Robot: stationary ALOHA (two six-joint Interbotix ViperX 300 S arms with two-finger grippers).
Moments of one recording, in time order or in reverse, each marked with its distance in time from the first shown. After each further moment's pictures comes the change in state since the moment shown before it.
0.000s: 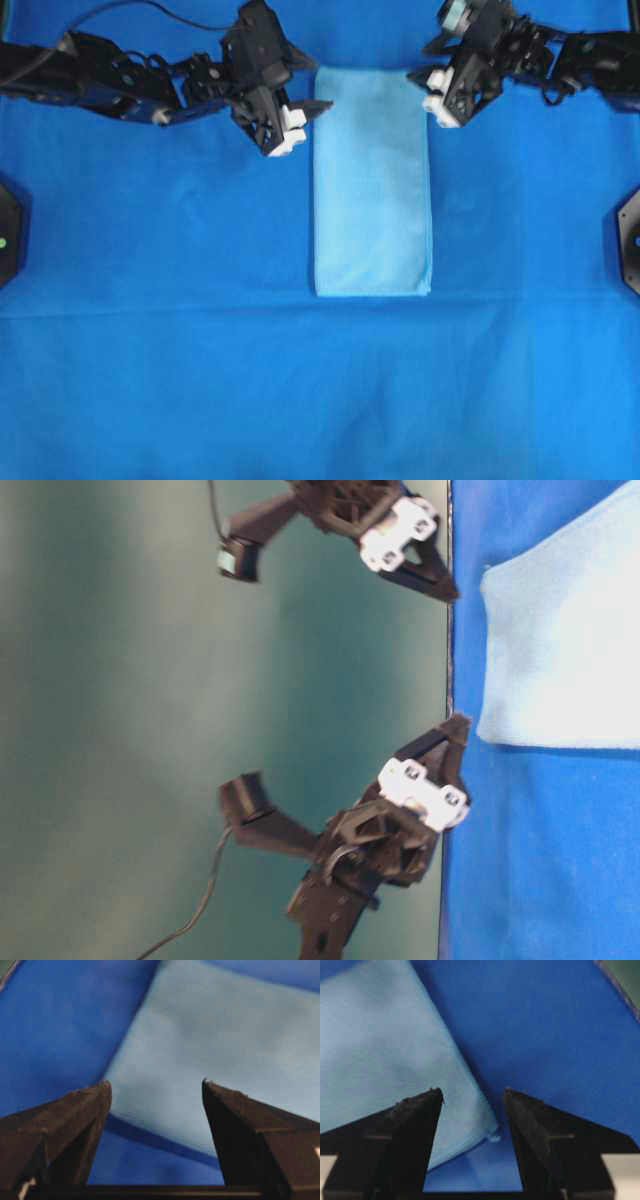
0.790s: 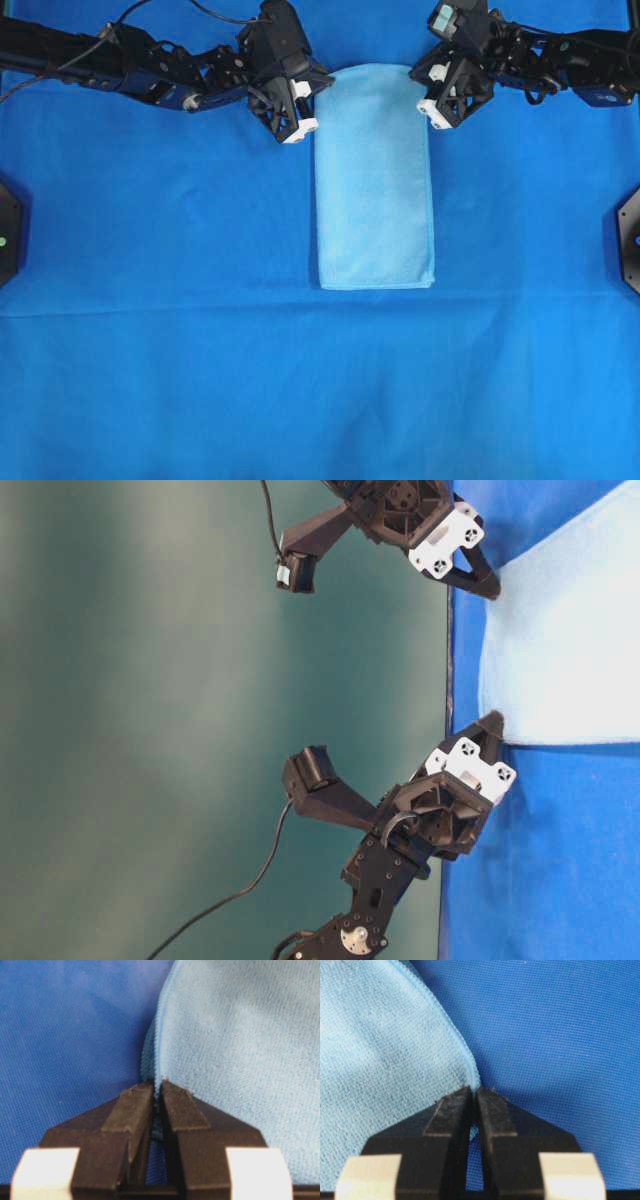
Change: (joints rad) left arm 0.051 0.144 -0.097 0.002 0.066 0.032; right arm -0.031 0.112 -0.015 0.002 -0.005 0.018
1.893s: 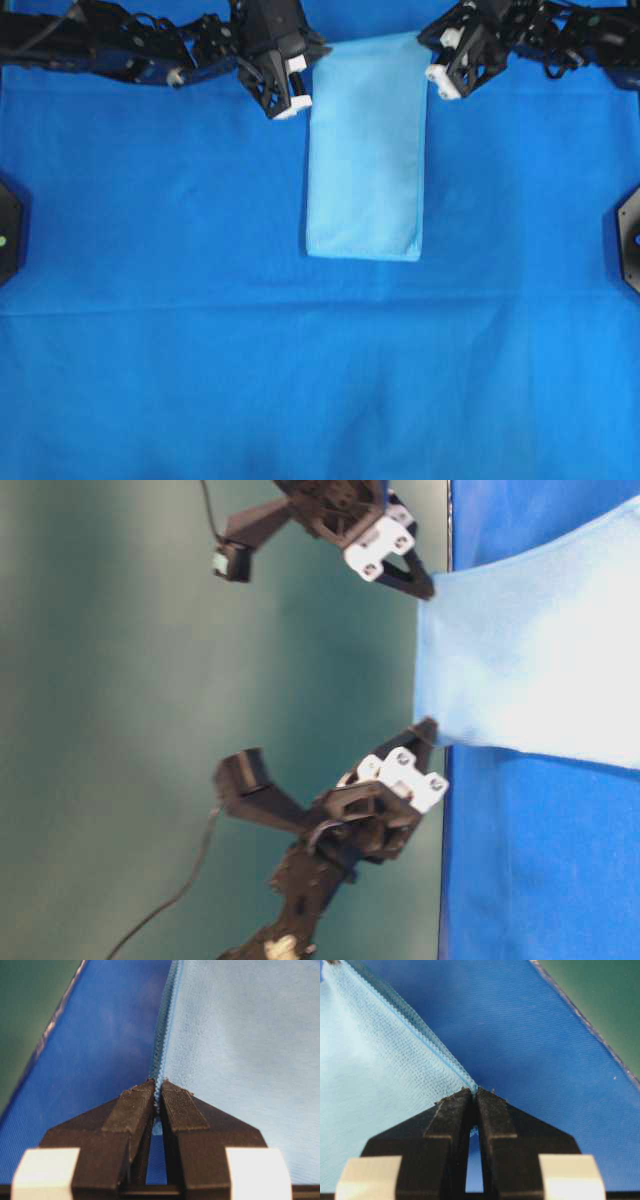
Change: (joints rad) left arm 0.008 -0.167 0.017 0.000 0.054 0.146; right arm -0.014 -0.186 -0.012 0.017 0.109 0.003
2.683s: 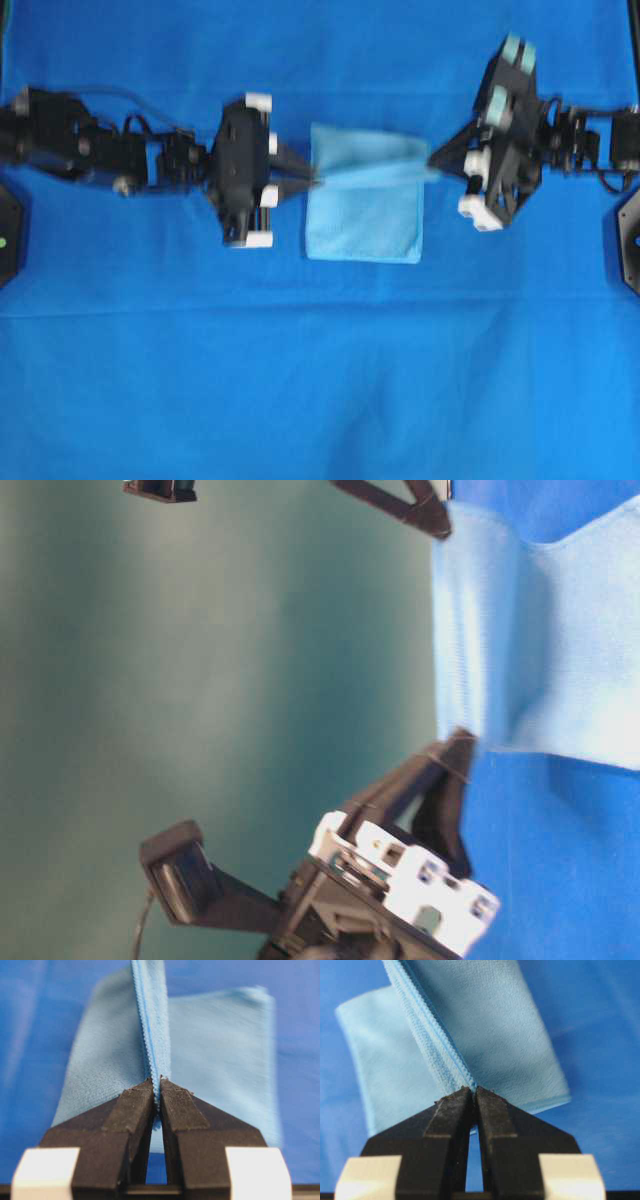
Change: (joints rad) left arm -0.354 -0.195 0.221 0.000 0.055 -0.064; right arm 0.446 -0.285 0.176 0.014 0.209 0.212
